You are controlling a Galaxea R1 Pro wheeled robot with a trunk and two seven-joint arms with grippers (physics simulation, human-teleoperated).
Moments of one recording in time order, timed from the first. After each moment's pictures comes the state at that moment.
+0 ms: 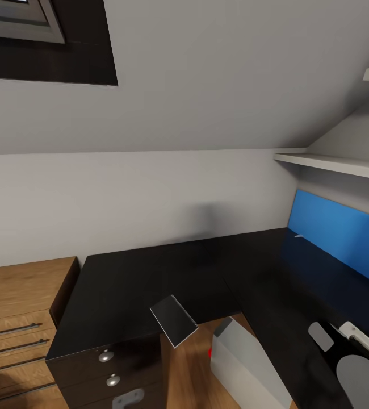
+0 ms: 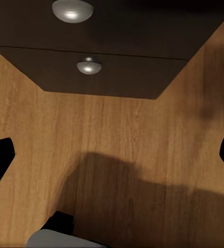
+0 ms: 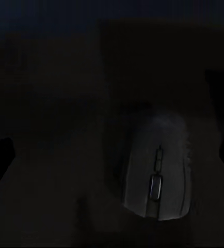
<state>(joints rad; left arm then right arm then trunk) -0.24 0.08 -0.89 -0.77 1.08 -0.01 0.71 -0.71 -0.24 -0.24 -0.31 -0.57 -0.08 -0.60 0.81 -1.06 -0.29</state>
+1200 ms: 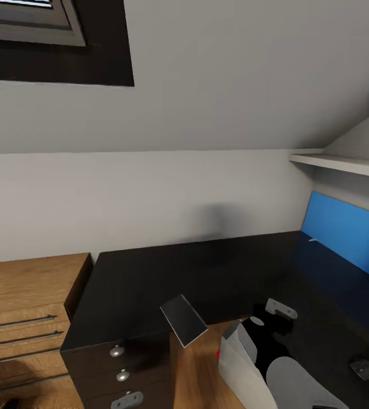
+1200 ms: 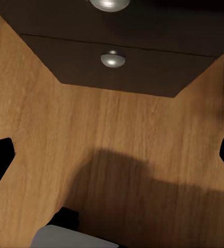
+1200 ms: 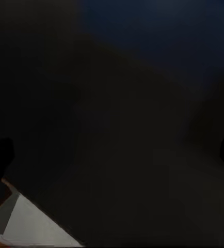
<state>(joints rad) -0.24 0.07 -0.89 -0.74 1.08 -0.01 0.71 -0.66 0.12 -0.11 -0.45 -0.08 -0.10 -0.79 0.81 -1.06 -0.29</state>
